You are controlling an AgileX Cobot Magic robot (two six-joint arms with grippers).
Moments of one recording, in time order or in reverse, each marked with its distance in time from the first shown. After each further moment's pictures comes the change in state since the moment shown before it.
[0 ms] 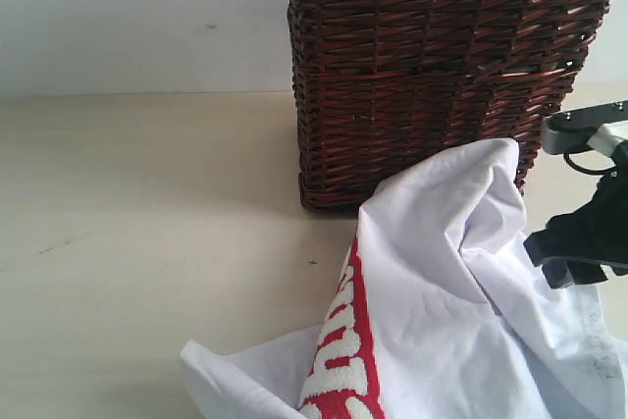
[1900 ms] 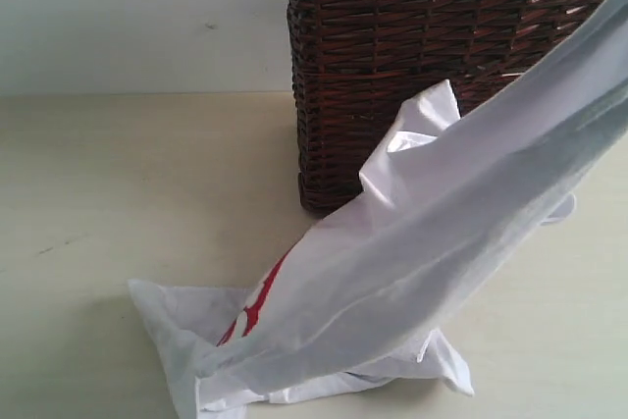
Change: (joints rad) left arm 0.000 0.000 0.000 0.000 0.000 0.000; right arm 0.192 -0.958 0.237 -1.738 -0.993 1.321
